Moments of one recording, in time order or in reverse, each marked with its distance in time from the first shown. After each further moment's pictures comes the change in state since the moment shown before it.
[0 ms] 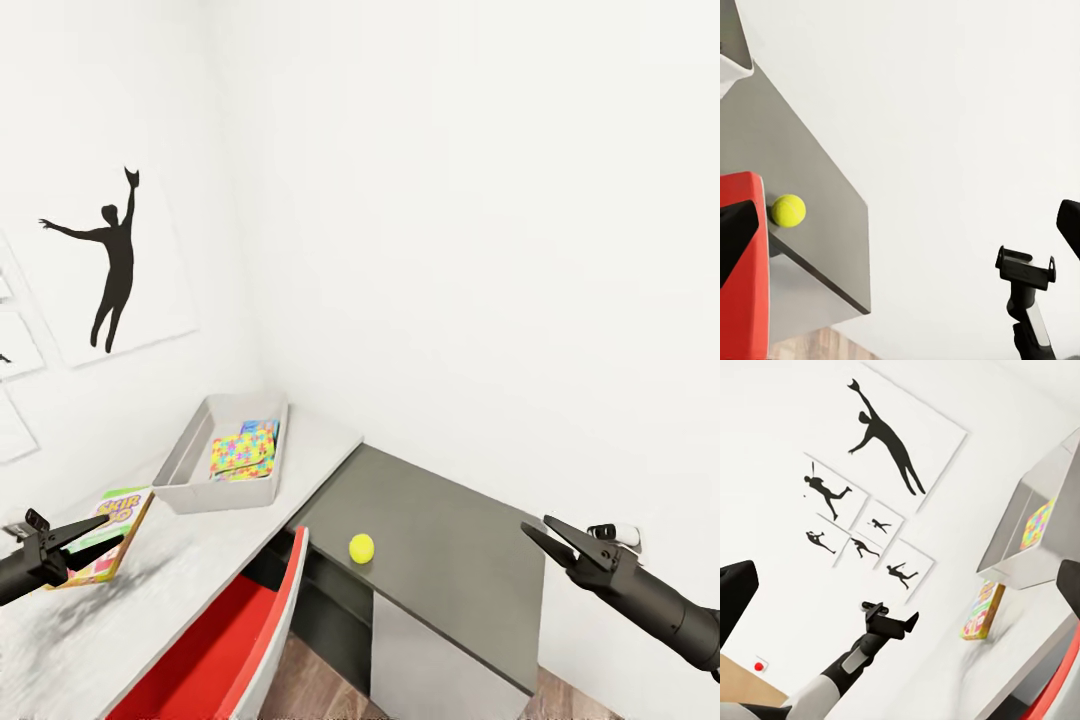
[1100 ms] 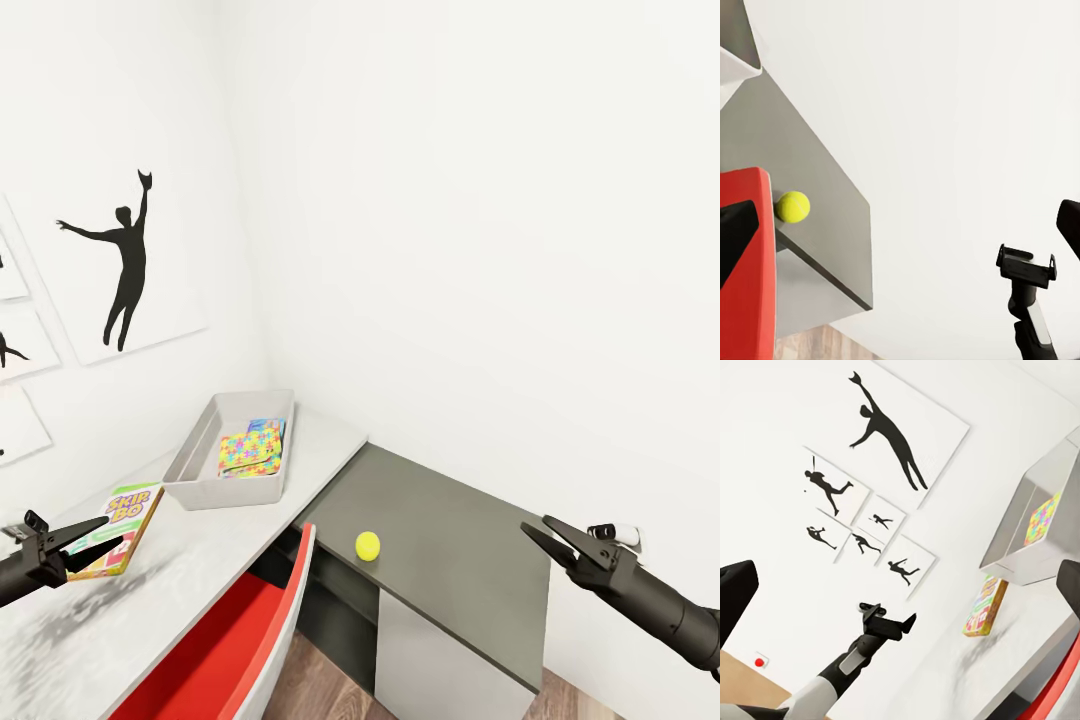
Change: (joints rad) left arm 0.008 0.001 0.001 -0.007 0.001 0.000 0.000; right arm -0.001 0.000 -0.001 0.000 0.002 -0.002 -0.005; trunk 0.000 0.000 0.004
